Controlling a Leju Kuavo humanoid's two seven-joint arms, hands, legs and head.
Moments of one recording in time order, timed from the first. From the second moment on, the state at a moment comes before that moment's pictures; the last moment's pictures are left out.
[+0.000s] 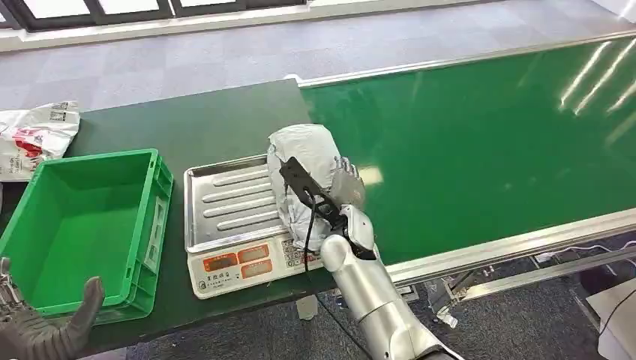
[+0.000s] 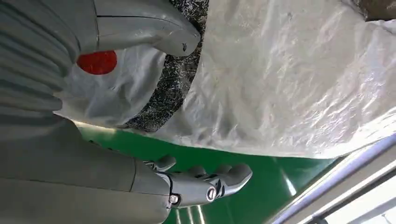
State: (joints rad) left arm 0.13 -0.23 0.00 -1.79 -0.37 0.13 -0.68; right arm -0.37 0.22 0.09 -1.04 1.12 -0.15 0.23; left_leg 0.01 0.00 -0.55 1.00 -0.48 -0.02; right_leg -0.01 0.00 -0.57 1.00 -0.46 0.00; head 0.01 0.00
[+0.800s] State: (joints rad) left arm 0.06 -0.20 -0.01 -1.73 -0.30 0.09 -0.70; right arm -0.37 0.15 0.42 -1.15 0.58 0.34 -0.64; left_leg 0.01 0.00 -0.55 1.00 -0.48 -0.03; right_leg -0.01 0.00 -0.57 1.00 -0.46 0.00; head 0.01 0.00
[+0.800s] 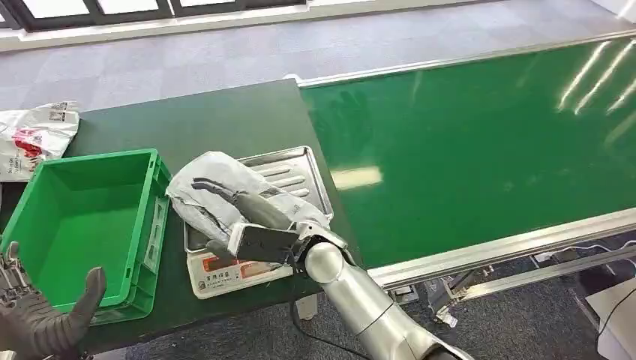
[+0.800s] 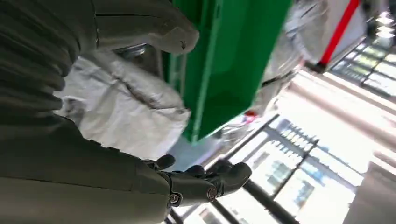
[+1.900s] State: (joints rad) left arm 0.05 -0.19 -0.05 -1.70 -0.56 0.16 -0.58; right arm -0.15 0.24 0.20 -2.09 0.89 -0.70 -0.69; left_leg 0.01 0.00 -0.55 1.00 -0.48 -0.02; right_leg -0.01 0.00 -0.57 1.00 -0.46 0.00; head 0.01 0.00
